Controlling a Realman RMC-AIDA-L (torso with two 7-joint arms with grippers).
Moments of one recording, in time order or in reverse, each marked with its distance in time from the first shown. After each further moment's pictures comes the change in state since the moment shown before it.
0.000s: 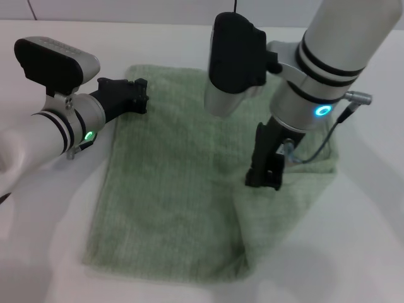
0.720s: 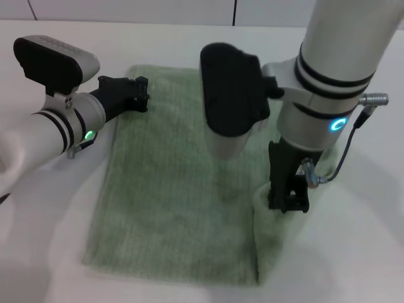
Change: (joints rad) left arm 0.014 0.002 0.006 0.025 0.000 0.002 0.000; right arm 0.009 0.001 -0.105 -0.171 -0.022 0.204 0.025
